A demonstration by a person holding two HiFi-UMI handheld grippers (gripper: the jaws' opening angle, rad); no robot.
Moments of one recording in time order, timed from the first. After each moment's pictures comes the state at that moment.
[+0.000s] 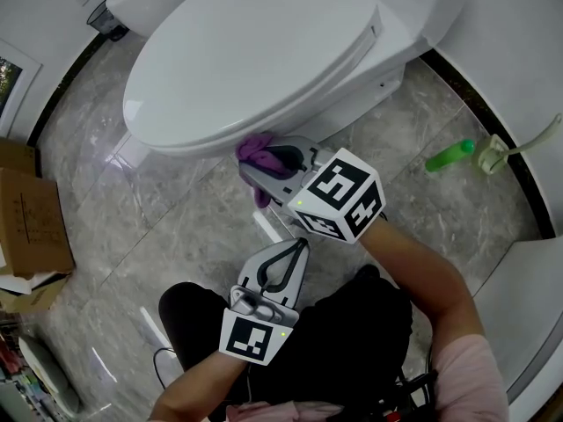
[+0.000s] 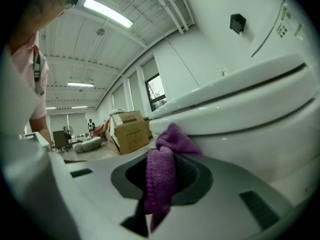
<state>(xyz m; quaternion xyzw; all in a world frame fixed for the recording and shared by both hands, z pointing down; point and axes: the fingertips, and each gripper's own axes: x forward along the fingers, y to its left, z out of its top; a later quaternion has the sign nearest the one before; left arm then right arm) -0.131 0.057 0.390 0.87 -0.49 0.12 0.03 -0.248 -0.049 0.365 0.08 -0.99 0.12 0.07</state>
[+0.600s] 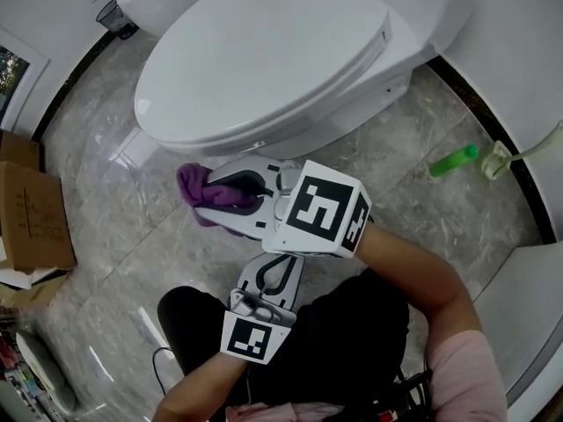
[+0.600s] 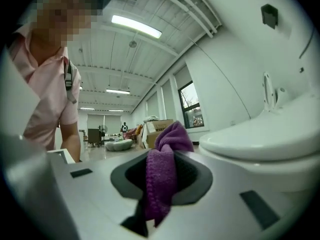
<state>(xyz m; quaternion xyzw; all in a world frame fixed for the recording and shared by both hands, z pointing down) -0.154 0.072 0.399 0.86 -0.50 0.13 0.02 -0.298 0.043 0.291 -0.12 -0.99 0.06 0.00</state>
